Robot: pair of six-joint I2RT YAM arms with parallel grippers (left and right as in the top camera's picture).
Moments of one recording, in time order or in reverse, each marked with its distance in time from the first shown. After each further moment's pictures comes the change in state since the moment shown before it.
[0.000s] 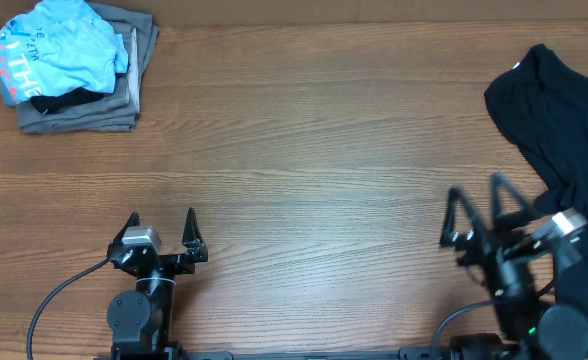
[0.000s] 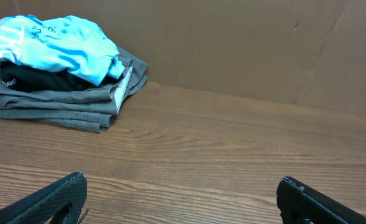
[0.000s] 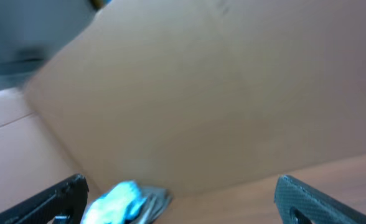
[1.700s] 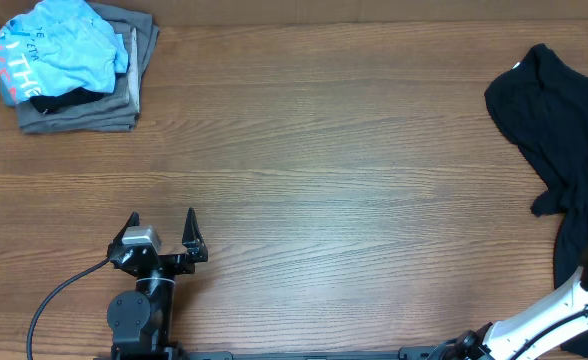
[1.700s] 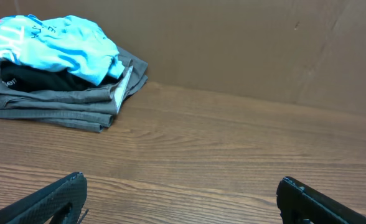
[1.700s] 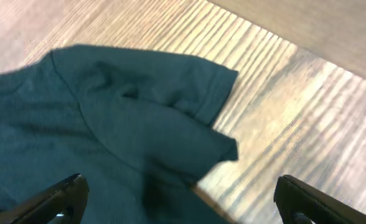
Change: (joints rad) left arm 0.000 0.000 0.000 0.000 0.000 0.000; right arm -0.826 1.893 1.138 -0.342 0.189 -0.383
